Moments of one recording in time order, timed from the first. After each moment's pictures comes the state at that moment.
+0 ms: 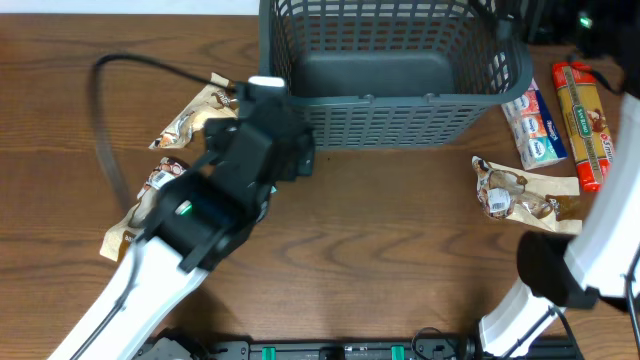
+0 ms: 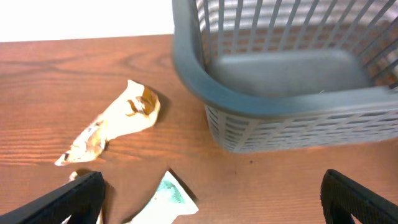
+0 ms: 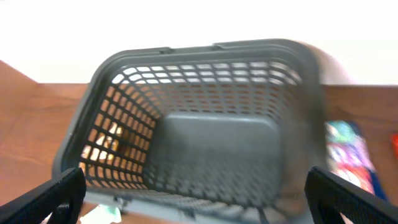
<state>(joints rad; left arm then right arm) -0.66 1.22 1.36 -0.84 -0.44 -0.38 -0.08 1.91 2.81 -1.55 -0.37 0.09</state>
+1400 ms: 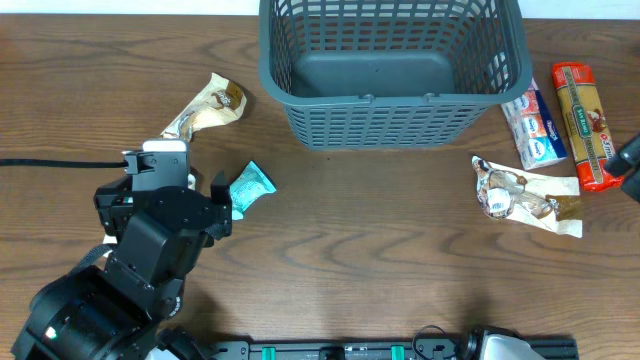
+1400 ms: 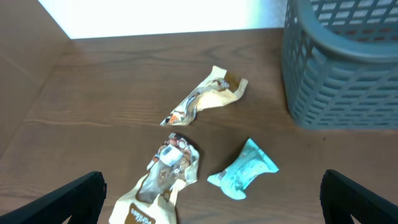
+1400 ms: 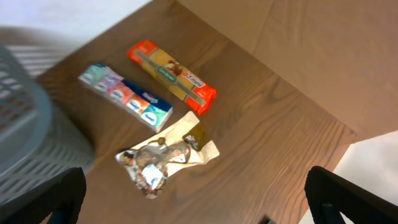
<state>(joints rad) -0.66 0.91 1.36 -1.22 -0.63 -0.38 -0.20 1.30 2.13 -1.66 0.47 0.44</state>
